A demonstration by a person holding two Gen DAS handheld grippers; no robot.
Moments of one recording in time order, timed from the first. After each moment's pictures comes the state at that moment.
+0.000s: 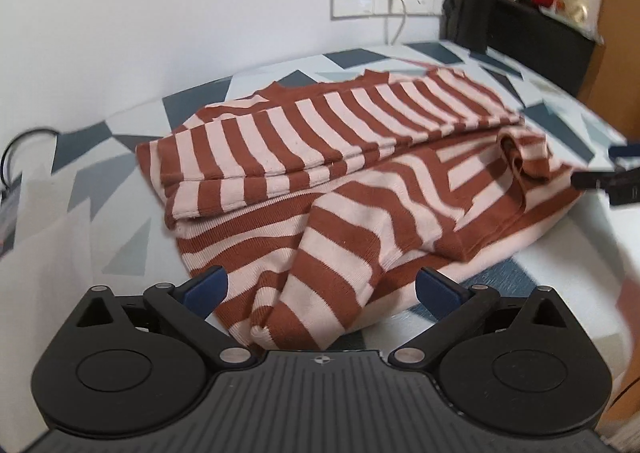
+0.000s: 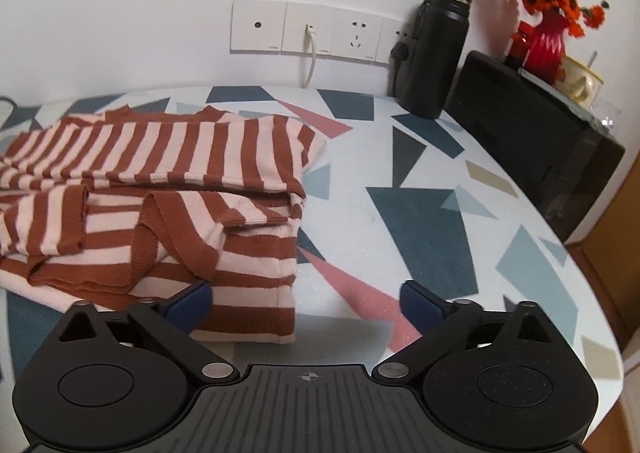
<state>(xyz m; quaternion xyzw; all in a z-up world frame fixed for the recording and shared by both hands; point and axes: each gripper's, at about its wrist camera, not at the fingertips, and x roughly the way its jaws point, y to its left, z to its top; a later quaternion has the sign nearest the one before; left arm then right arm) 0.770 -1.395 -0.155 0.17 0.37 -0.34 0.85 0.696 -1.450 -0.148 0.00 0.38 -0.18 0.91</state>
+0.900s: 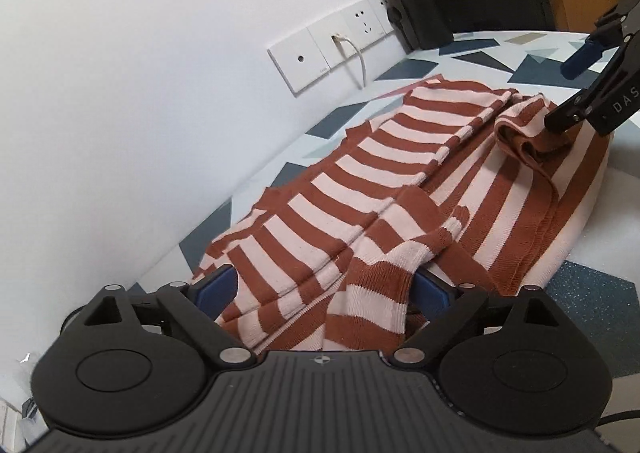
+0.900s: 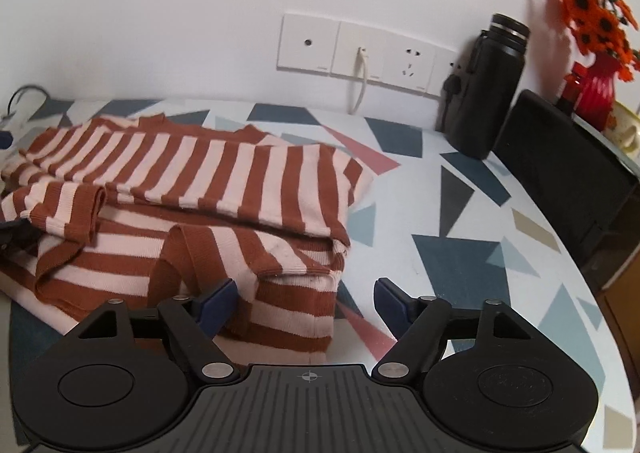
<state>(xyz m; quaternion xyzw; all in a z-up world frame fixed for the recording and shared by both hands) 0.756 -1.454 -0.156 0.33 0.21 -0.34 0.85 0.729 -1.452 -0.153 -0.04 0.37 -0.11 0.92</state>
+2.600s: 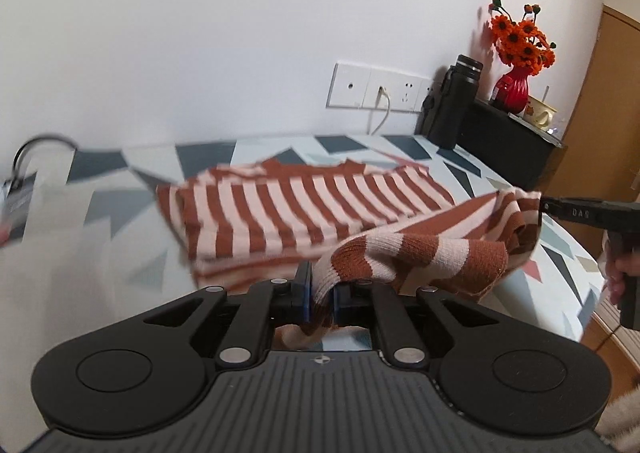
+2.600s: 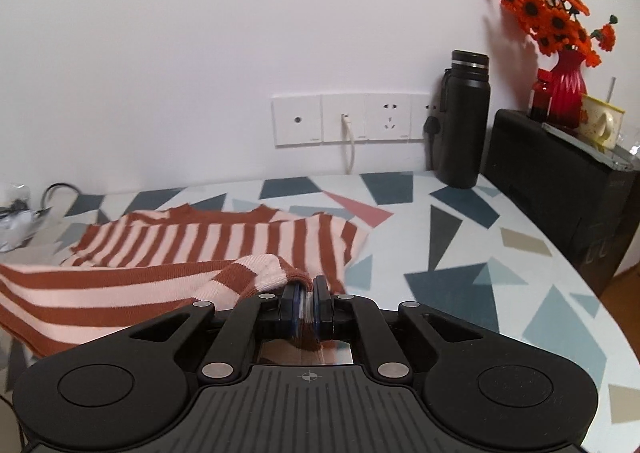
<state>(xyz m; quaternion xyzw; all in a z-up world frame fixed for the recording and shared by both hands) 0.735 -1.322 -0.098 0.01 0.34 -0.37 0.86 0.668 -1.465 -0.088 0.06 0.27 -0.08 0.96</state>
